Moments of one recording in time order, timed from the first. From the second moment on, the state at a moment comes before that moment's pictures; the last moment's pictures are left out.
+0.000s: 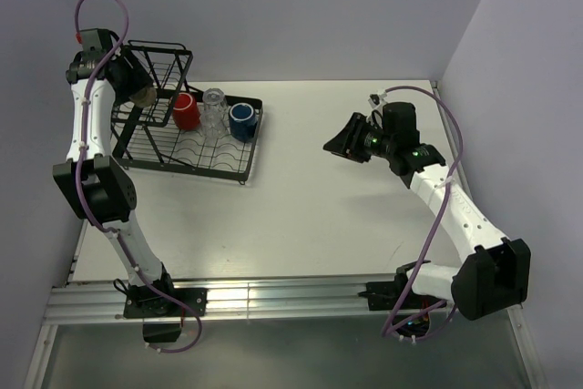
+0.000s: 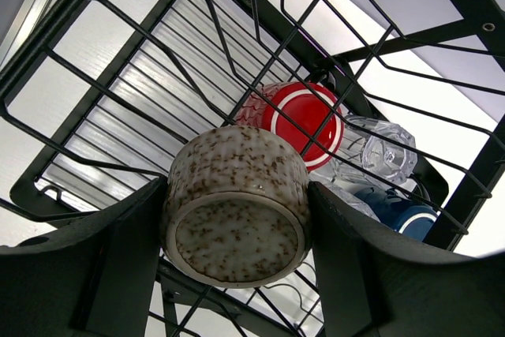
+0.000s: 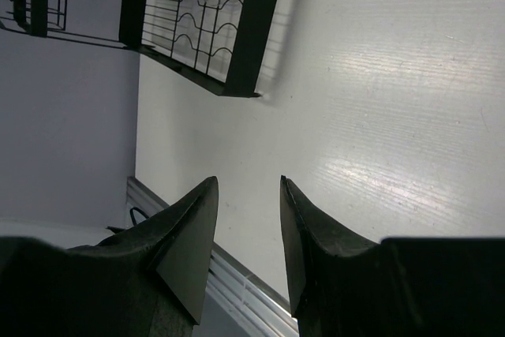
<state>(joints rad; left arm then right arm) 0.19 1.95 2.05 -0.85 0.01 -0.44 0.26 1.21 1.01 -0.35 -0.47 0.70</state>
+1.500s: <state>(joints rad) 0.03 1.66 2.07 -0.82 -0.04 -0.44 0.27 1.19 1.01 -0.36 -0.44 0.66</state>
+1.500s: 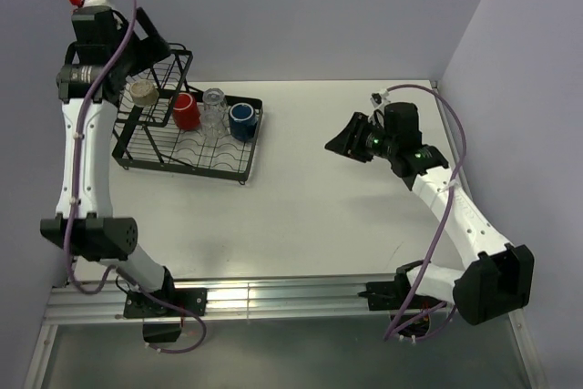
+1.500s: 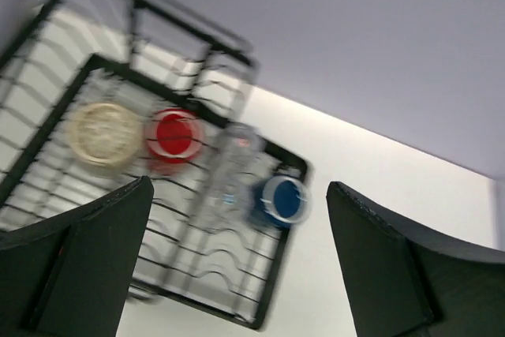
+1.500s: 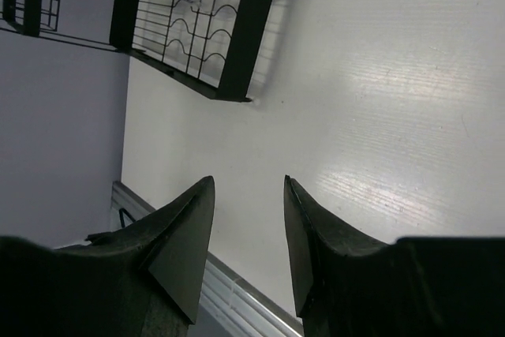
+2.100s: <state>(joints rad) -0.58 1.06 1.27 -0.40 0.12 -0.44 0.27 0.60 1.03 -0.41 -0.13 0.56</state>
